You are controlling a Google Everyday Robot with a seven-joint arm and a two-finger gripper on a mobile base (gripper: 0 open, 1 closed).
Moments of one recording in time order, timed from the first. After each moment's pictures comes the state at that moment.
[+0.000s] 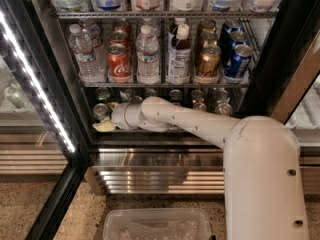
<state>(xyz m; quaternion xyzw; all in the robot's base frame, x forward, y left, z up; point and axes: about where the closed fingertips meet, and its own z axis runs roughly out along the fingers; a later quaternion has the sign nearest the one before) 0.713 0.221 0.610 -0.52 0.64 0.28 0.49</state>
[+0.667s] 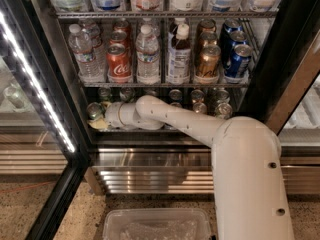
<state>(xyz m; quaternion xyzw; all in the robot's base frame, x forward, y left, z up) 0.719 0.253 0.606 -0.53 0.62 0.31 0.50</state>
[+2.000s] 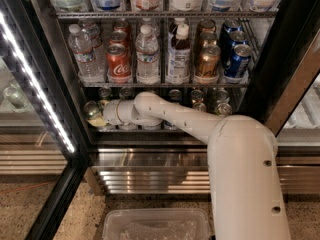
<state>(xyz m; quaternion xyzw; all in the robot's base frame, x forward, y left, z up) 0.719 0.262 0.618 -0.54 0.60 0.32 0.49</state>
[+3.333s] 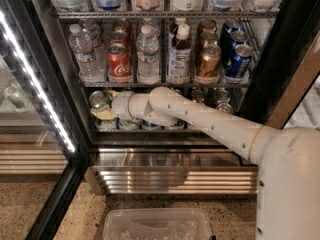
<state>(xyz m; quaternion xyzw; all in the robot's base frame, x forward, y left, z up) 0.688 0.211 0.704 -0.53 0.57 0.29 0.55</state>
